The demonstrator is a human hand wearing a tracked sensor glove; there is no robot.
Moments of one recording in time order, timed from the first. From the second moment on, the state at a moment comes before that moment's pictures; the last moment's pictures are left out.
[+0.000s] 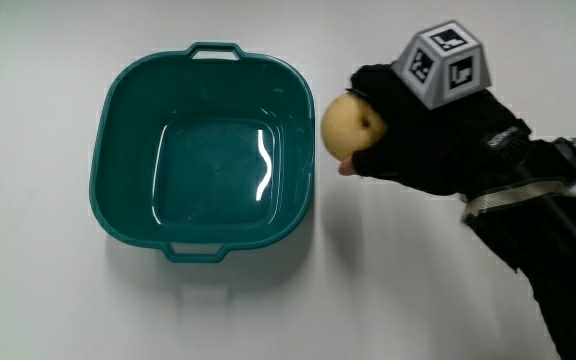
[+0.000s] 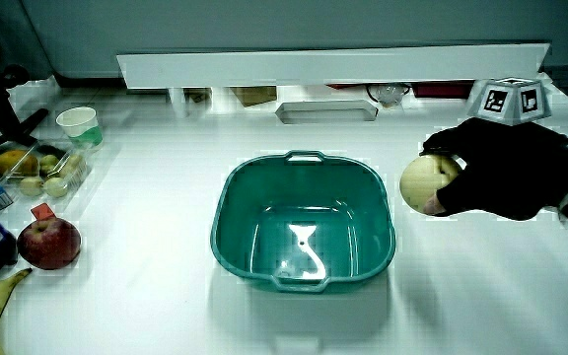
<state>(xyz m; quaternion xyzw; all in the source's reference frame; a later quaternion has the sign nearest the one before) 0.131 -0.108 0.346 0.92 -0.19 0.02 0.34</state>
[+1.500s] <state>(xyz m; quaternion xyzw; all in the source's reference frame) 0.191 -0.096 0.442 0.90 -0.10 0.04 0.43</state>
